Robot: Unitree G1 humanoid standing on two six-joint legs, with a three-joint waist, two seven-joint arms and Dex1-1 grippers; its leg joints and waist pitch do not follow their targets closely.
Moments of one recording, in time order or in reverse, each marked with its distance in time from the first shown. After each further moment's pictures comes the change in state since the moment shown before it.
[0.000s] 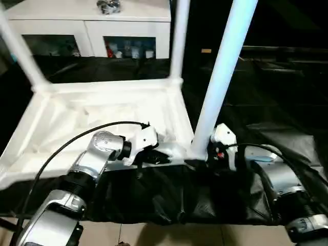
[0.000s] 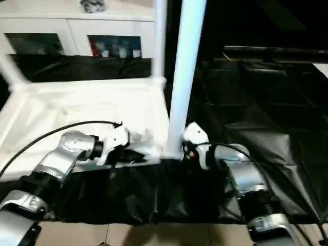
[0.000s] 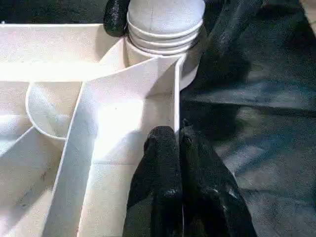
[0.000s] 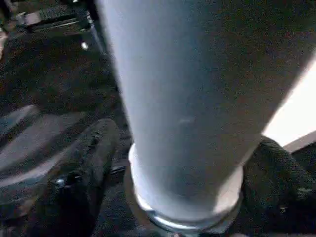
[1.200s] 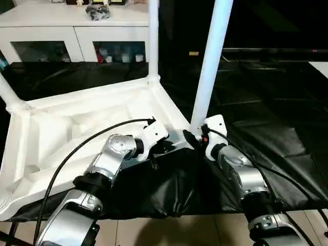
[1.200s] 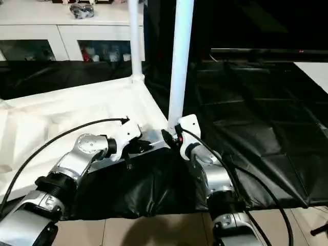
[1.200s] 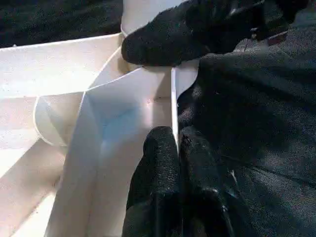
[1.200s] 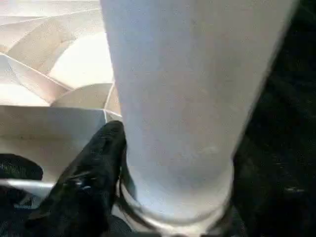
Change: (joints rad) left arm -0.019 -0.164 0.042 0.053 0.109 0.074 0.383; right arm -0.043 0.333 -0.192 0.145 -0.087 0.028 -0.762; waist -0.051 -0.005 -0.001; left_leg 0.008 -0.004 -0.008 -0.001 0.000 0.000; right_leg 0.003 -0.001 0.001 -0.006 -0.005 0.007
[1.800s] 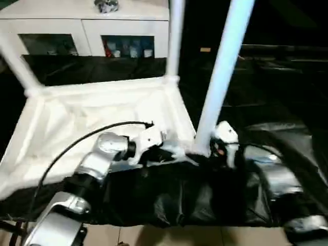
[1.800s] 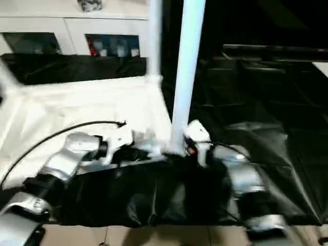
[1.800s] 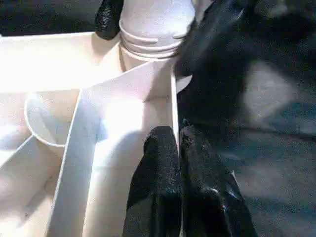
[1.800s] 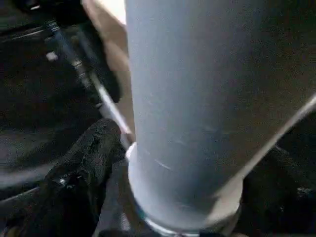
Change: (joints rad) left arm 0.032 0.121 -0.026 -0.079 -0.082 -0.067 -0.317; right arm 0.047 -0.311 0.147 -0.121 0.055 -0.063 0.683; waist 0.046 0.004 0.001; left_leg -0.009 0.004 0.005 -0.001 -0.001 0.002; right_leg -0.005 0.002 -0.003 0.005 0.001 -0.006
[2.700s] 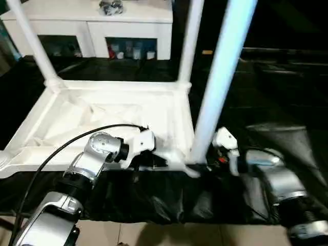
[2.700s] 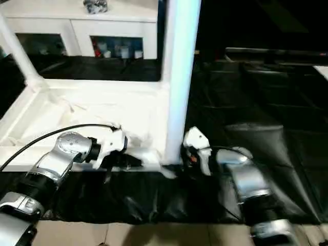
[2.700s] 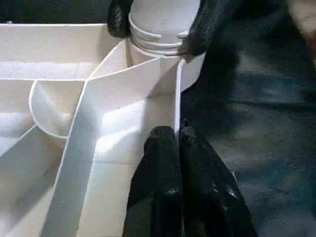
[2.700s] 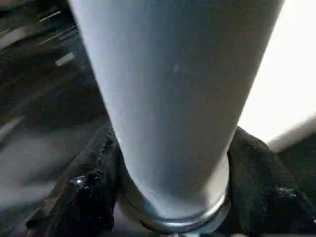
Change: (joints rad) left arm -0.002 0.019 -0.002 0.028 0.006 -0.004 0.019; right arm 0.038 0.078 -0.037 -0.028 0.019 0.079 -0.091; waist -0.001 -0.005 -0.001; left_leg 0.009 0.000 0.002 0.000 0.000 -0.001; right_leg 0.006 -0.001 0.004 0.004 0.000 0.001
